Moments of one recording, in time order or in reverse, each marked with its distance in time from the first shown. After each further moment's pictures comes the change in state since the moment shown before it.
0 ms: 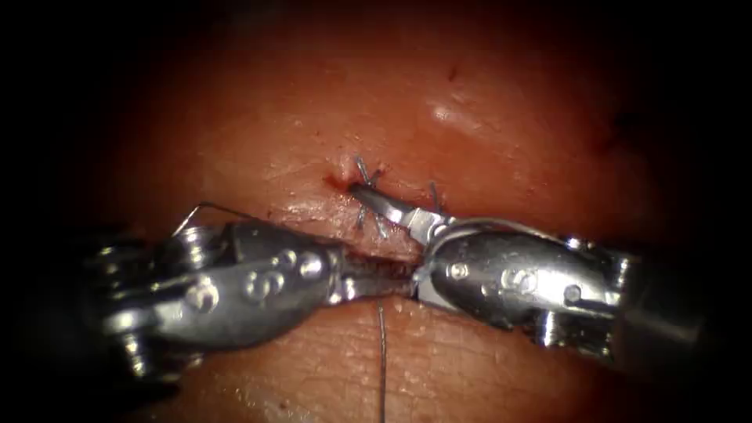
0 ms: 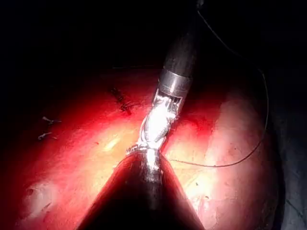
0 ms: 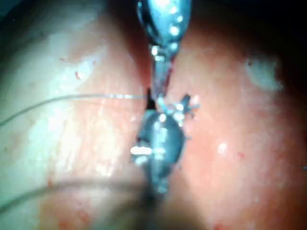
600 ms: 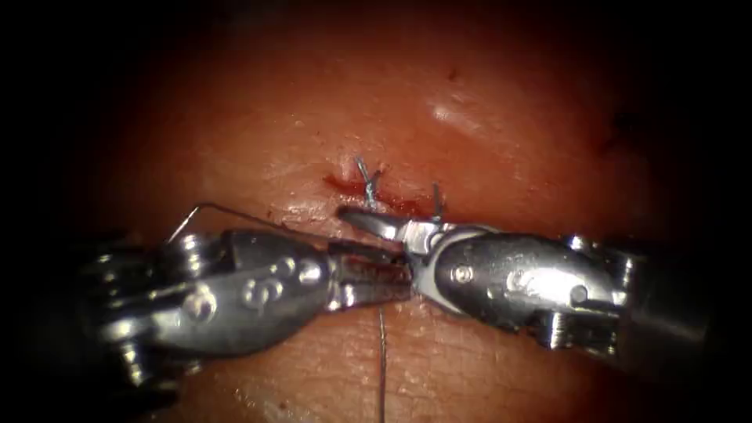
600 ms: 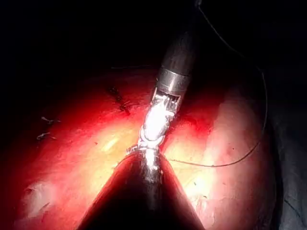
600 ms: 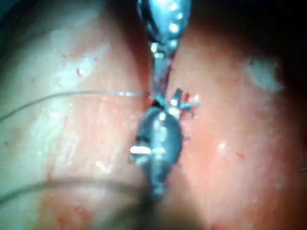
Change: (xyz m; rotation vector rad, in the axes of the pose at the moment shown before) right arm 0.000 0.000 0.000 0.088 -0.012 -0.035; left arm 0.000 0.000 0.000 -0.004 0.003 -0.002
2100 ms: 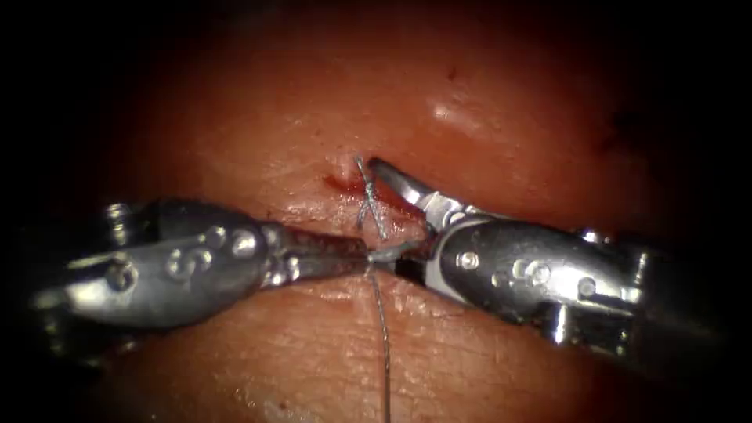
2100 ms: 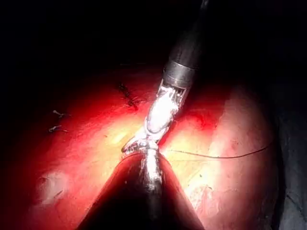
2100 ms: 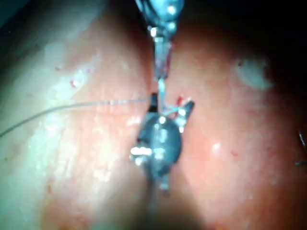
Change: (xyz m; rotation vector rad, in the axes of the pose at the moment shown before) right arm 0.001 0.002 0.001 -0.219 -0.084 0.084; left arm 0.000 -0.001 -0.003 0.014 0.047 -0.038
